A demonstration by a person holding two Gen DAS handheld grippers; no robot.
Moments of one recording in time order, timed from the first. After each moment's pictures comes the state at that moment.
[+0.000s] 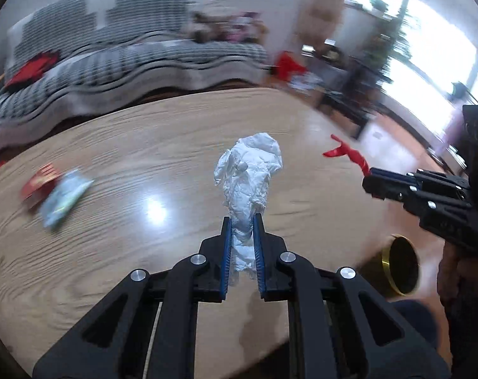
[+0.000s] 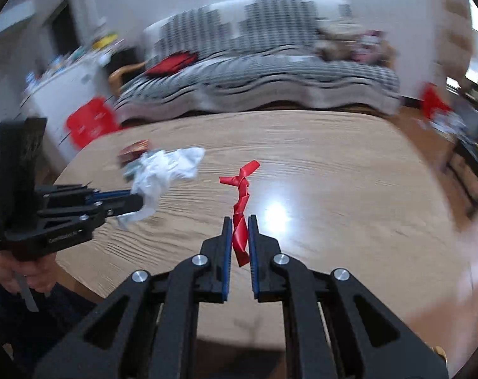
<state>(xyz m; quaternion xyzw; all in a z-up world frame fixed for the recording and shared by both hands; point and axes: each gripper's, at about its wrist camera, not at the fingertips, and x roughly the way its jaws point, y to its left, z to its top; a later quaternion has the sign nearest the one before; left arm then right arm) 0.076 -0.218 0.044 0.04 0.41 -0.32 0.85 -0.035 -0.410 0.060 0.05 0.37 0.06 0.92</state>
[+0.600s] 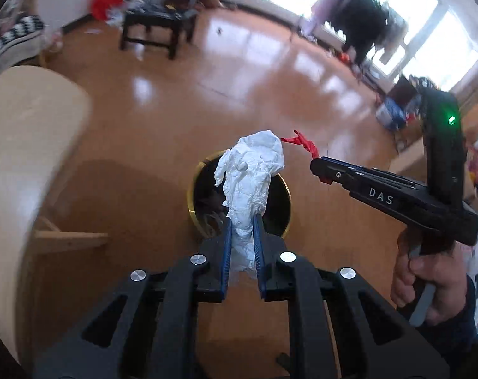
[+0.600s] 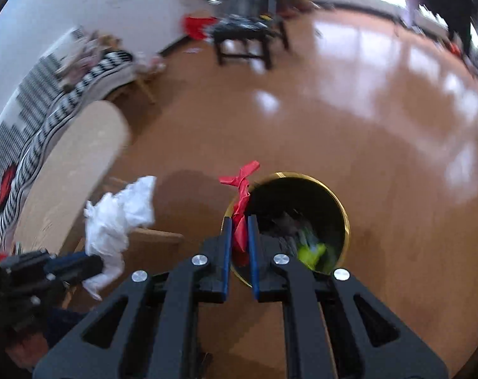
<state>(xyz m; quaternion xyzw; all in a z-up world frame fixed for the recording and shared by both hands) -0.158 -0.592 -0.028 0.19 0.49 -0.58 0.63 -0.362 -0.722 -0.044 0.32 0.39 -0.32 0.80</state>
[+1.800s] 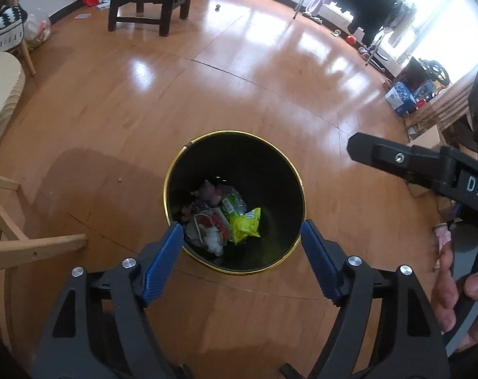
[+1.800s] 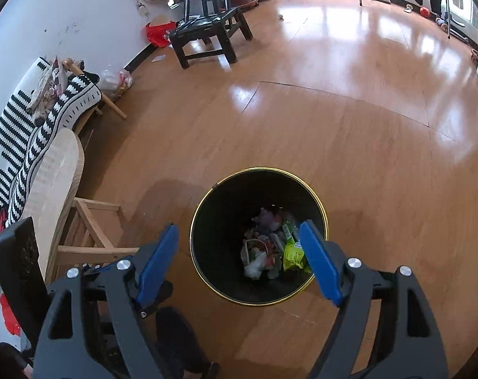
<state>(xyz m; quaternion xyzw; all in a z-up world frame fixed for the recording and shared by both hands) -0.169 -0.657 -0.109 0.21 0.50 -0.56 0.62 -0.385 -0.759 -0.078 0.37 0.37 -0.36 0.77</state>
